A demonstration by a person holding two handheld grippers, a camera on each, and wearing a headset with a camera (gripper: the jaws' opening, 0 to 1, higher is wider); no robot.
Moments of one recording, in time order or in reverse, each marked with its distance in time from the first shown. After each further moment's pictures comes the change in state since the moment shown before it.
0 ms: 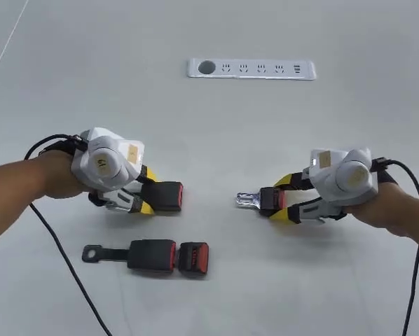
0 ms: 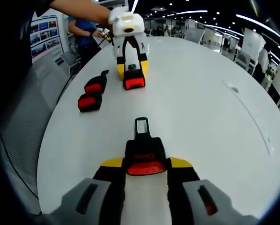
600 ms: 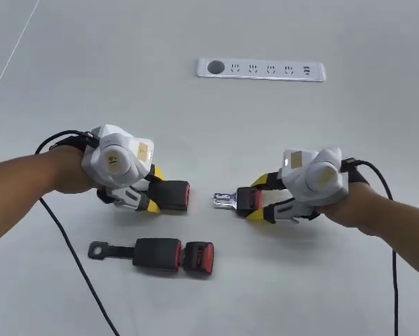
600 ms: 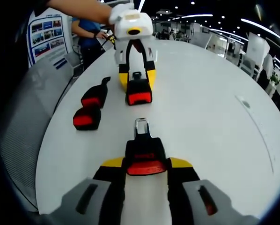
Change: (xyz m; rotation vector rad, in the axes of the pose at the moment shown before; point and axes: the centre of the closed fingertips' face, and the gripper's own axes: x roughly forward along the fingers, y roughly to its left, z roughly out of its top) left arm 0.000 0.000 0.001 0.002 0.009 -0.002; right arm 0.034 0.008 0.040 -0.036 -0.032 0.029
